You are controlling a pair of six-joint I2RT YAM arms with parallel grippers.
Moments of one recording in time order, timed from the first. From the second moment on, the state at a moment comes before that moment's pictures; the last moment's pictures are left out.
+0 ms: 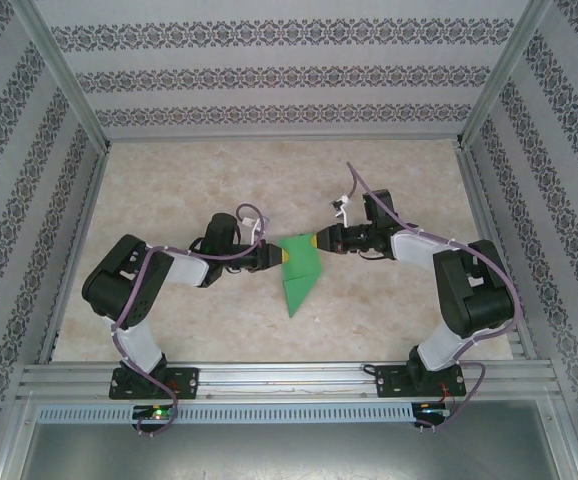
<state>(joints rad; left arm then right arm) -0.43 1.78 0.67 0.59 0.84 -0.80 0.27 1.66 0.83 -0.02 -0.95 0.38</state>
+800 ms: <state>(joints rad) -0.52 1.34 0.72 -0.08 0.38 -0.43 0.29 1.68 0.87 -0.12 -0.86 0.50</state>
